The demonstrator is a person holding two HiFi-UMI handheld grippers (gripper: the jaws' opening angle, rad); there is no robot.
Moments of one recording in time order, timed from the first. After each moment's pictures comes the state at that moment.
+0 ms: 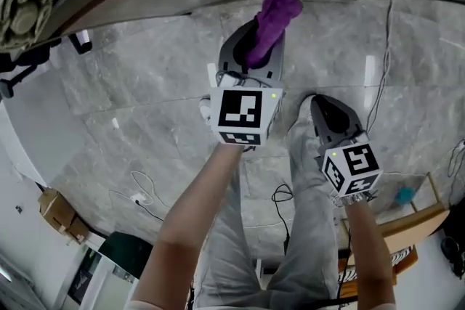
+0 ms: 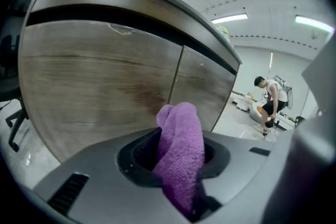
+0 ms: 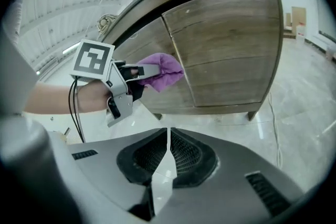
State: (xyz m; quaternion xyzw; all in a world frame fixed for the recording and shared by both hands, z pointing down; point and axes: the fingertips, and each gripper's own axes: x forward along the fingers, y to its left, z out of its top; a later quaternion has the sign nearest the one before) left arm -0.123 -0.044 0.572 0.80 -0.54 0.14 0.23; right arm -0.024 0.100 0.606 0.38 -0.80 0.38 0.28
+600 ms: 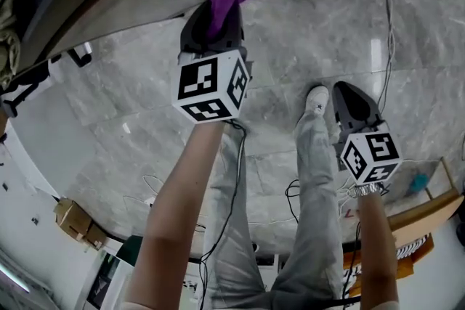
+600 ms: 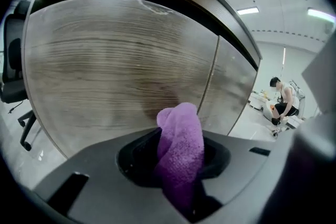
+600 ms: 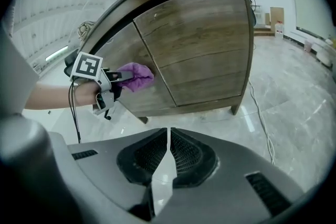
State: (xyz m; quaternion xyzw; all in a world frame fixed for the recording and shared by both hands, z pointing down) left arm -0.170 -0.085 0.597 0.76 -0.58 0.16 0.24; right arm 0.038 0.087 0.631 0.45 -0.76 0.39 0.26
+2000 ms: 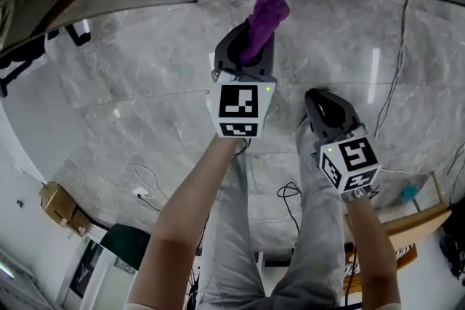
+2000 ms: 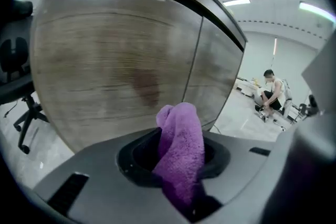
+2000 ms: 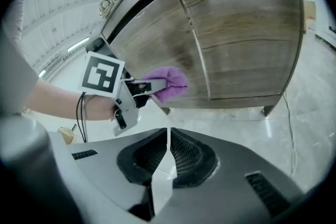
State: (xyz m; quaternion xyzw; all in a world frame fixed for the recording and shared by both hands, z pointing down) left arm -0.187 -0.022 0.652 0.78 -0.54 0.21 0.24; right arm -0.088 0.103 0.646 0.33 -0.81 0.39 0.29
